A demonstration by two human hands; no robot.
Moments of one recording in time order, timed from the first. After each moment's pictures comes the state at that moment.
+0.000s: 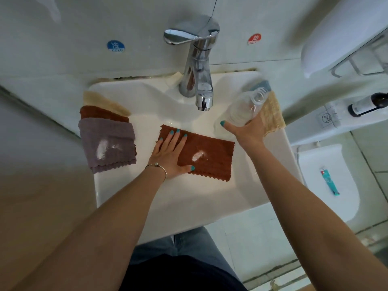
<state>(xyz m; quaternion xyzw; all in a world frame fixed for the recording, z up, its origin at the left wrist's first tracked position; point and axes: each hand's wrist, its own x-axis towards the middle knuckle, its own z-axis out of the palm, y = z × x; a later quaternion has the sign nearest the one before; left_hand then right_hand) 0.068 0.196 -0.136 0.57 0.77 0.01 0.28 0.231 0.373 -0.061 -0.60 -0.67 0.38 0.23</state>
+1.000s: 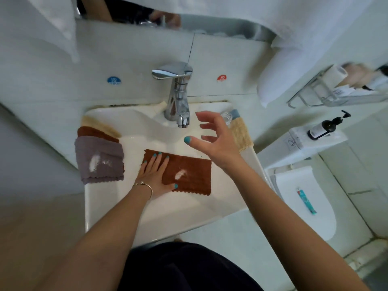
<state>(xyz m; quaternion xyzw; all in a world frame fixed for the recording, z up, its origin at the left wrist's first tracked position) 0.083 0.183 -0.129 0.54 0.80 0.02 0.27 0.223 0.288 0.065 -0.35 -0.76 0.48 0.25</state>
